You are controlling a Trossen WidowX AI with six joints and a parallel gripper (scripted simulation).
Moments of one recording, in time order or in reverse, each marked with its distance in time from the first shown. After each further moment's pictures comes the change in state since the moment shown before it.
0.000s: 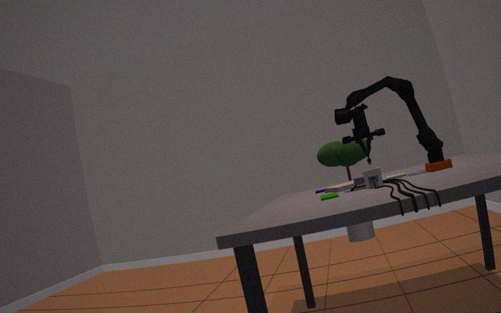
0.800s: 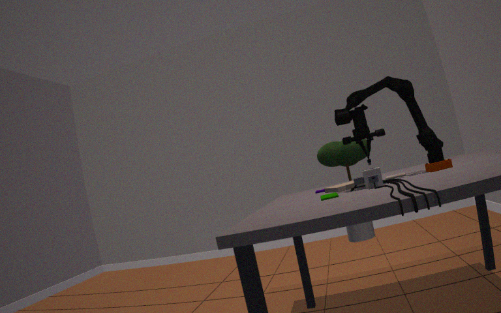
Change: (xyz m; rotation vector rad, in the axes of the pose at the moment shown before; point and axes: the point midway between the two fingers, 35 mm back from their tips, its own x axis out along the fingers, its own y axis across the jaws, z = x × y) arm 0.003 0.001 -0.001 0.005 0.016 0.001
